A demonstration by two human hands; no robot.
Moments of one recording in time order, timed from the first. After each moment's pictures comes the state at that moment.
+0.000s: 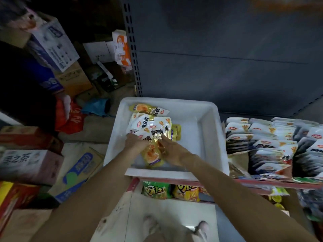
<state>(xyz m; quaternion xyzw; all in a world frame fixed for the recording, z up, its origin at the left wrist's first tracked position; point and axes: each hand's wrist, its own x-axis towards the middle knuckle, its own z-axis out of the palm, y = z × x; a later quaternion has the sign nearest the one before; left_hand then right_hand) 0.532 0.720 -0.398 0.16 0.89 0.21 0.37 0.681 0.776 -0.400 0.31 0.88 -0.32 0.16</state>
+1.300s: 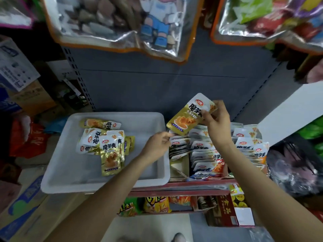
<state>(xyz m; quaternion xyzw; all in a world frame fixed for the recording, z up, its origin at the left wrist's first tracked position) 0.733 0.796 -0.318 0.53 0.68 0.31 0.39 0.895 0.868 -0.257 0.44 0.65 -0.40 -0.47</state>
